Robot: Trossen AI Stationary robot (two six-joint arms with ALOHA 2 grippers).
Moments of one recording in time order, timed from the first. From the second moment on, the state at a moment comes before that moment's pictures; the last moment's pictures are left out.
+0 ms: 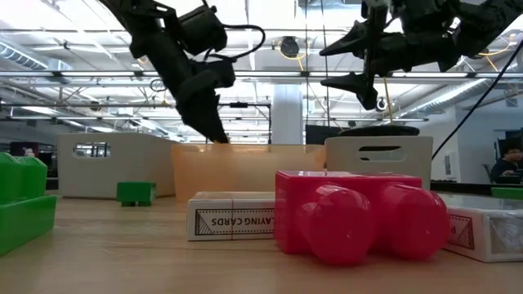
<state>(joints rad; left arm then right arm) 0.21 1.56 0.95 -0.29 0.01 -0.04 -0.34 1.07 0.49 0.45 -0.28 0.70</state>
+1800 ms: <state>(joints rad) 0.32 1.66 0.93 -0.24 0.08 0.26 -0.34 1.07 0.49 0.43 -0.21 0.71</state>
